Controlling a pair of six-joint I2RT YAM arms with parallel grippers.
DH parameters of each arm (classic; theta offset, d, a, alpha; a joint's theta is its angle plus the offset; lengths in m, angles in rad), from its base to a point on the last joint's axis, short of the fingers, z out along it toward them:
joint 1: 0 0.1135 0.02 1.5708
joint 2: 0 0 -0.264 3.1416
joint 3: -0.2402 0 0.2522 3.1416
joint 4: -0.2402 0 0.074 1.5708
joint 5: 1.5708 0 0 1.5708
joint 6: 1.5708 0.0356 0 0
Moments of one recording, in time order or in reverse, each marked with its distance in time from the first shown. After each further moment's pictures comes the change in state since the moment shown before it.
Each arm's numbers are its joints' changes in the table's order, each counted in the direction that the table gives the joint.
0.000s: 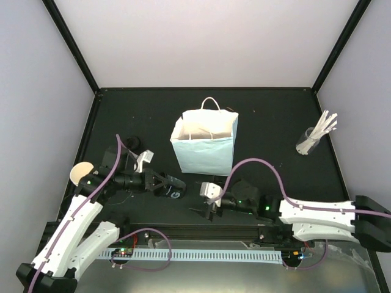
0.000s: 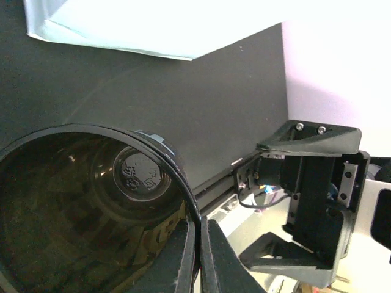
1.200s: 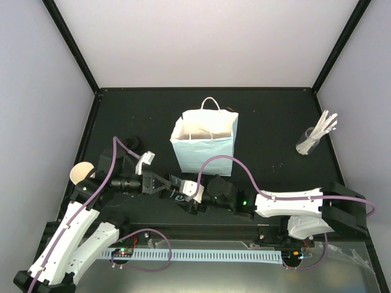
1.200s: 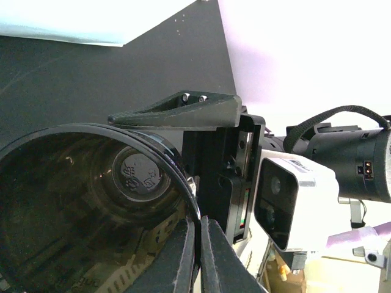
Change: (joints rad) left arm -0.031 0.061 -0.002 0.065 0.163 -0.056; right arm 0.050 -0.376 -0.224 0.063 0.138 -0.106
